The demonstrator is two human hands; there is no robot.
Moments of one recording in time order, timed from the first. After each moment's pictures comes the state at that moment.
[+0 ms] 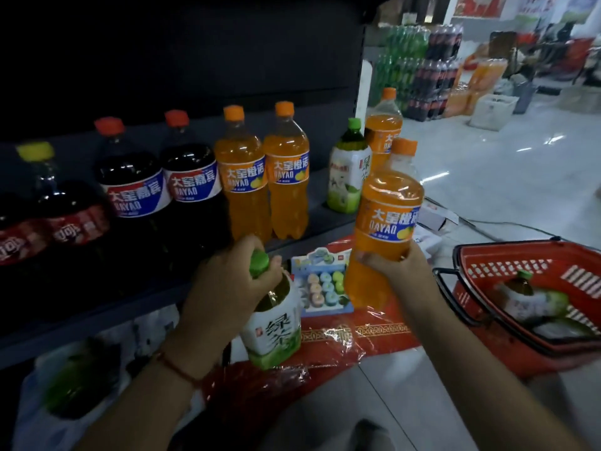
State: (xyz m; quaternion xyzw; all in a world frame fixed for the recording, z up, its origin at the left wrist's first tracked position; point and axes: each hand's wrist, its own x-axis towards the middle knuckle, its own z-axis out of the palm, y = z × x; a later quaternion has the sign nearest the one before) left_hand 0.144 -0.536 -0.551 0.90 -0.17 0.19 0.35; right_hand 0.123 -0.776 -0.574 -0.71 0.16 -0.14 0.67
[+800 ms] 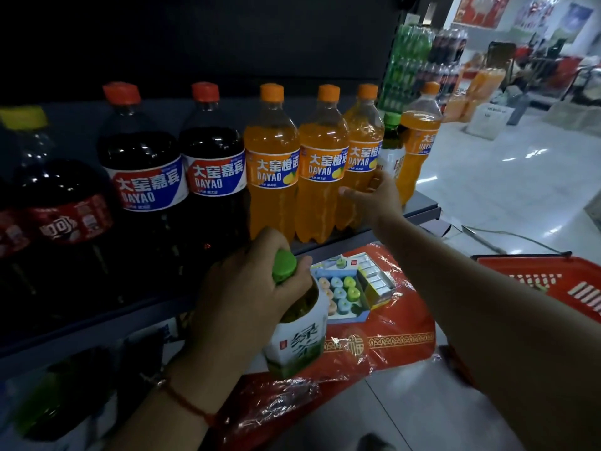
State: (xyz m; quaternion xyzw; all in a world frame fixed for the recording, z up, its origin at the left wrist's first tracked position) left_hand 0.165 -0.510 -0.559 0.86 -0.19 0.20 0.43; right_hand 0.307 -0.751 -0.564 -0.77 0.16 -0.21 0.57
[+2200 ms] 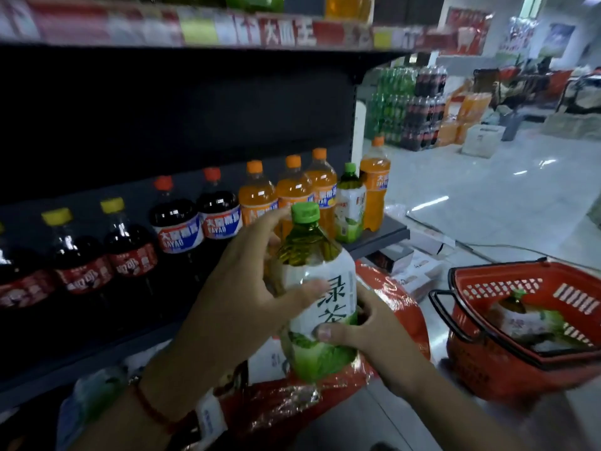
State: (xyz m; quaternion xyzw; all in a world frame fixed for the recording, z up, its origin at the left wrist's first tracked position) left_hand 0.068 -0.510 -0.458 0.84 -0.28 0.11 0.44; right_hand 0.033 -0.705 -0.527 -0.71 -0.06 -0.01 0.70
